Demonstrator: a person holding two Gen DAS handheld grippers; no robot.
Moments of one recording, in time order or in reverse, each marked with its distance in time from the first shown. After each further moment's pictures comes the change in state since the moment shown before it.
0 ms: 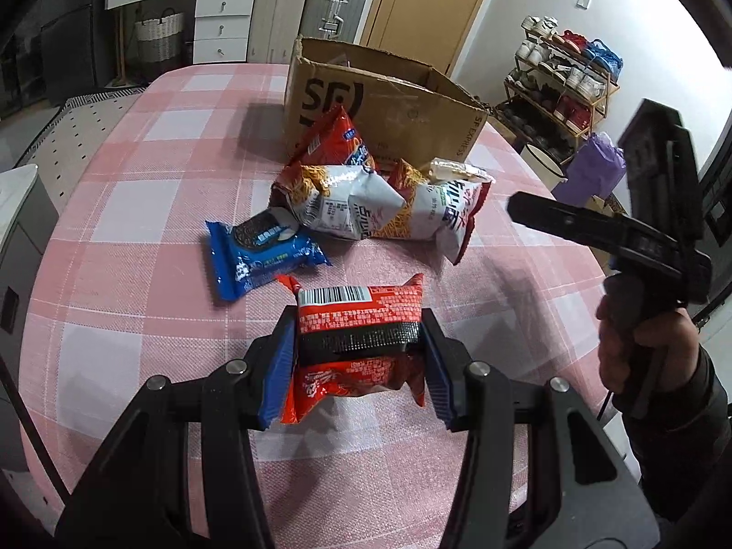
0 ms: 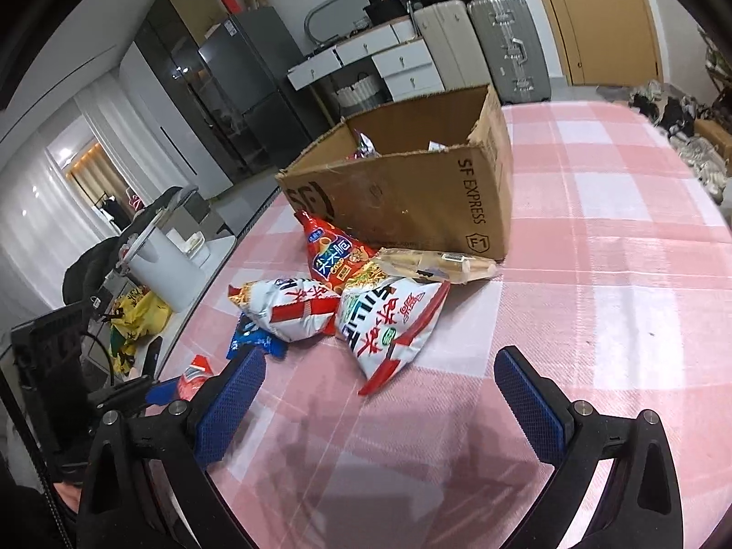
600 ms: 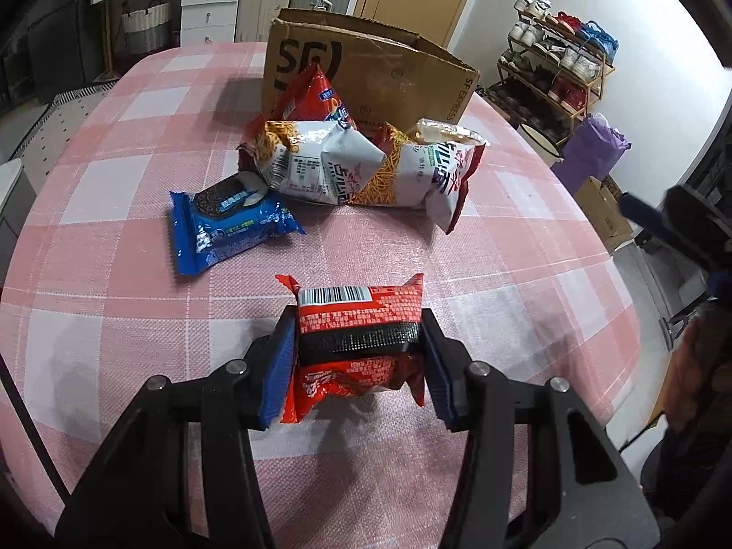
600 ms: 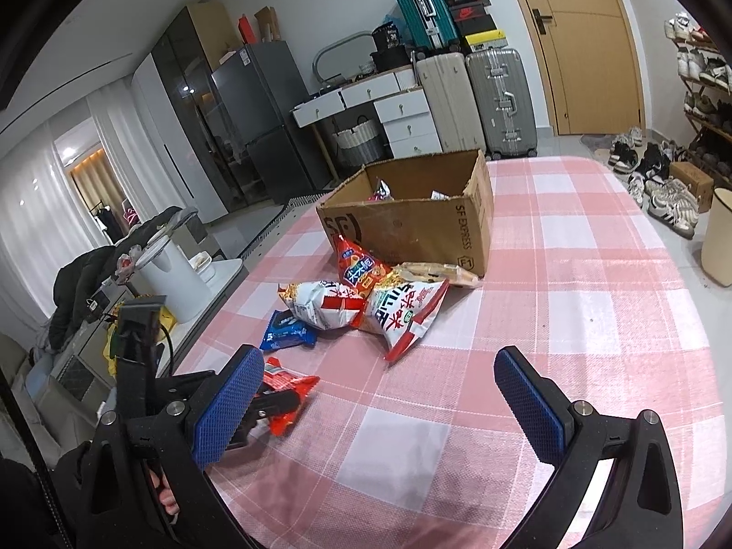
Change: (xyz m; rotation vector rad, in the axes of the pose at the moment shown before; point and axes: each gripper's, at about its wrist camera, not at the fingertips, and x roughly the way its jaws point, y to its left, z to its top) left arm 0.032 -0.014 -0.010 0.023 0.054 -0.019; right arm -0.091 0.040 -0.042 -0.062 -0.155 -0.068
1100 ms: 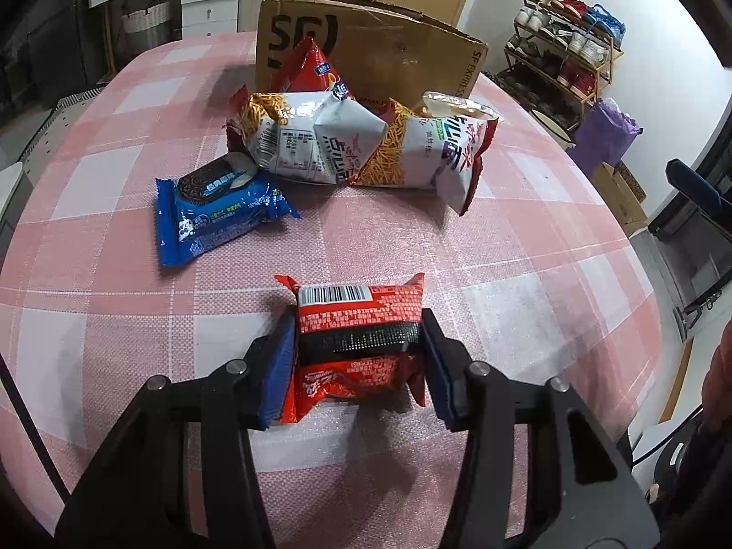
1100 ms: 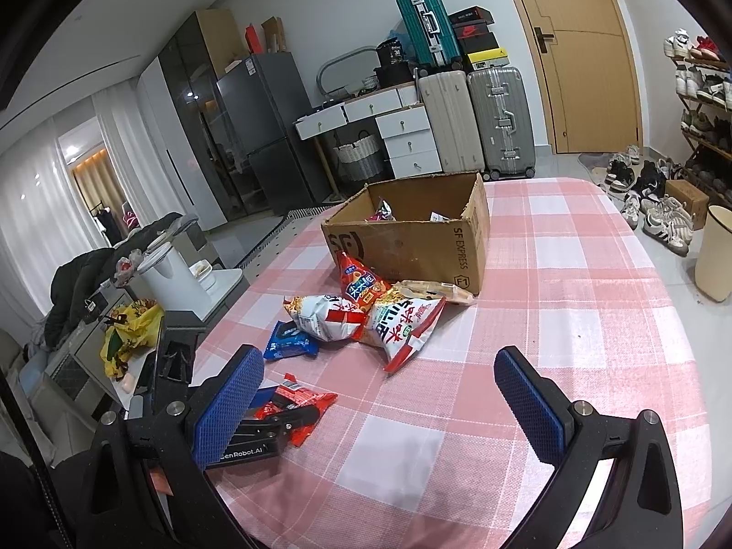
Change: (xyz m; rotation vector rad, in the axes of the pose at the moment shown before) left arm 0.038 -0.013 0.004 0.031 0.031 0.044; right arm -0.022 0.009 0.004 -0.032 -0.056 -0.019
